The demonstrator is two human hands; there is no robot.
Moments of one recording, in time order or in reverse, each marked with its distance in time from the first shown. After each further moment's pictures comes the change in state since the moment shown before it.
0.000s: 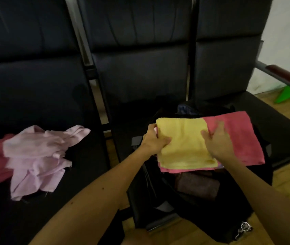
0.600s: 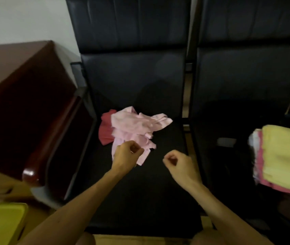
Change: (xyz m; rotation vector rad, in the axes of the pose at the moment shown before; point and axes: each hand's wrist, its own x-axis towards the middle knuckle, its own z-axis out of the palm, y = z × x) left_hand -0.177 -0.180 -0.279 0.282 0.606 -0.089; right_hand -0.215 -0.205 0.233 0.197 -0.511 -0.474
